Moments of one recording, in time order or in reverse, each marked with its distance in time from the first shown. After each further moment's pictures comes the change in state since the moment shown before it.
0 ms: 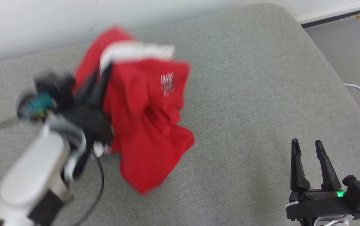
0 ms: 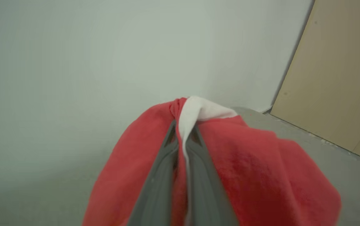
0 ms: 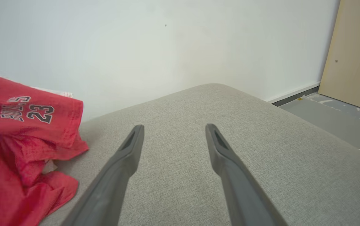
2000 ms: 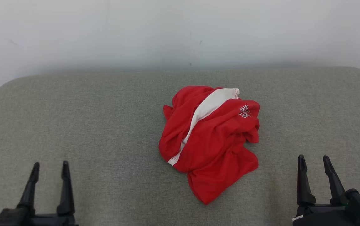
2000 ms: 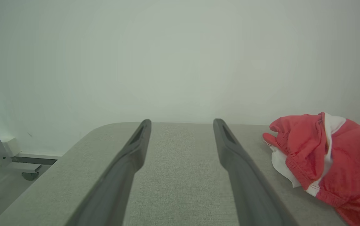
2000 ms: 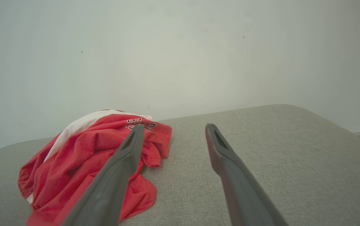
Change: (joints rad) left arm 0.808 -0.231 0.664 -0.291 0.454 -0.074 -0.154; right arm 0.072 0.000 -0.058 0.012 -0.109 0.000 0.001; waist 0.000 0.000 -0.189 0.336
